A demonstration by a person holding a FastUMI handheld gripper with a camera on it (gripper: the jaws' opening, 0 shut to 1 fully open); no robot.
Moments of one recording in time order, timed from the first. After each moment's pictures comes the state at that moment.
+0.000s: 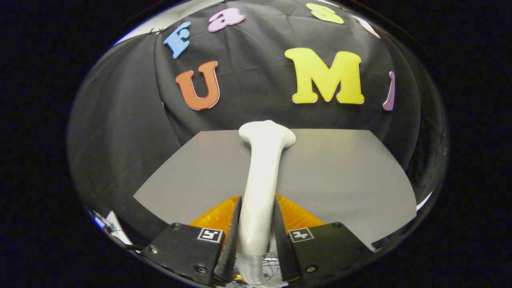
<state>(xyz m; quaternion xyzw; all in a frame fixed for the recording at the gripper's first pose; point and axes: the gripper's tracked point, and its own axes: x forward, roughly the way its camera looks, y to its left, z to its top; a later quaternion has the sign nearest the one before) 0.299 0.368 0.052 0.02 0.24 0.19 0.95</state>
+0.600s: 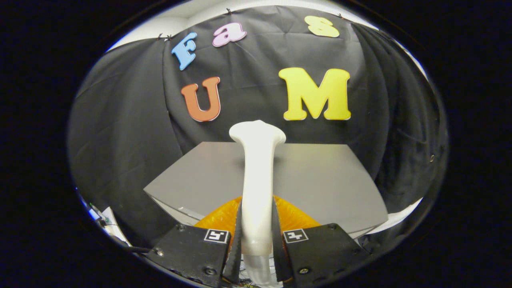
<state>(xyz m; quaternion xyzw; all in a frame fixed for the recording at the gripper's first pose) 0.241 0.298 0.093 -0.01 0.16 0.17 0.97</state>
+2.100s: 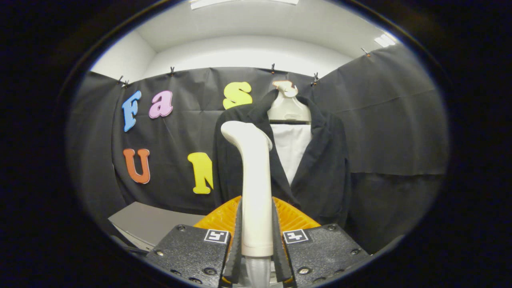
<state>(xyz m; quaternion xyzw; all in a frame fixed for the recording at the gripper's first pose) 0.191 -0.013 0.297 0.01 -0.05 -0.02 1.00</state>
